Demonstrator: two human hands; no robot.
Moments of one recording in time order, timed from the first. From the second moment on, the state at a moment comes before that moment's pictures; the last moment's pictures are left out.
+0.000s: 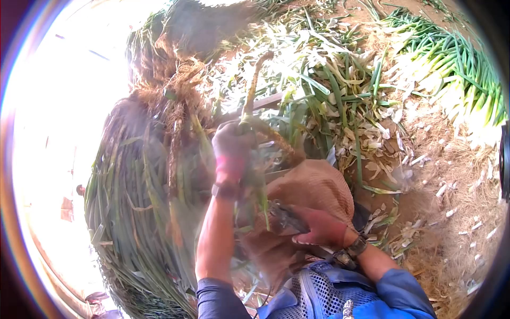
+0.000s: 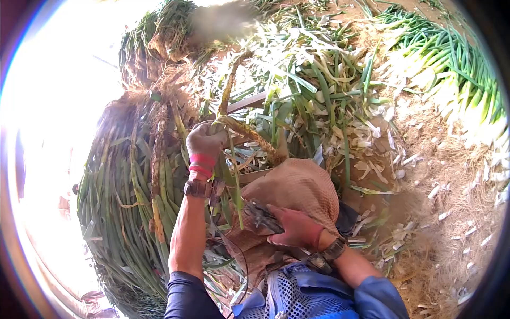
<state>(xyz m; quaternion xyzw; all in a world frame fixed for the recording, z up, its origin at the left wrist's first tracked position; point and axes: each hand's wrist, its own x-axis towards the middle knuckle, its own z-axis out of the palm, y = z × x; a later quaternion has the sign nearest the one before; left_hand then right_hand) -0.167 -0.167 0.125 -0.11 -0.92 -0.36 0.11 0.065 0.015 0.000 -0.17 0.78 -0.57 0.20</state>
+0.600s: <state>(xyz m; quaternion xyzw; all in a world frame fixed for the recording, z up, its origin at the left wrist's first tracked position) -0.139 -0.222 0.073 0.16 -0.85 -0.48 -0.09 -0.093 0.044 0.014 -0.17 0.81 -0.49 0.27</state>
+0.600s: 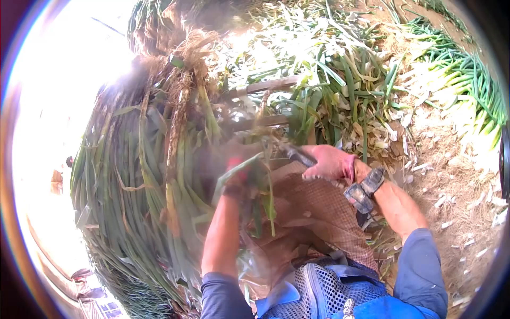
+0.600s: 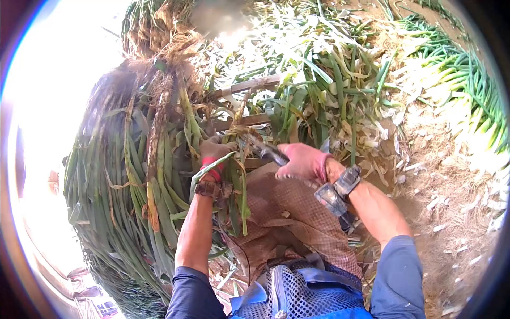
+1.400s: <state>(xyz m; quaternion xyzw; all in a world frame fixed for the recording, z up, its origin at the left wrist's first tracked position) -0.091 -0.259 -0.041 0.09 -0.91 -0.38 -0.14 -0.115 0.078 0.027 0.02 0.86 -0.44 0.24</state>
